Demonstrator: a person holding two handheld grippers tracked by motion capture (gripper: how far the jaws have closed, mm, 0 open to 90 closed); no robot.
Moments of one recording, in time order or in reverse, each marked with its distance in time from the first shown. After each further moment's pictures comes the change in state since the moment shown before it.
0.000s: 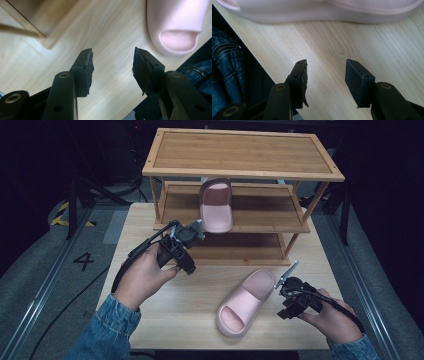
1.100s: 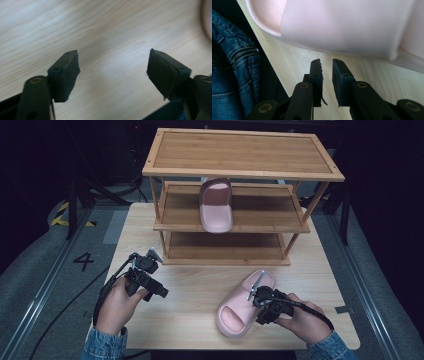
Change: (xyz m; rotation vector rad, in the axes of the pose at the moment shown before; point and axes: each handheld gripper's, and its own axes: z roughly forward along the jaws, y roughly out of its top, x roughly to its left) left arm 0.055 -0.089 0.076 -0.038 -0.014 -0.289; right arm 0.040 0.043 0.039 0.058 0.096 -0.169
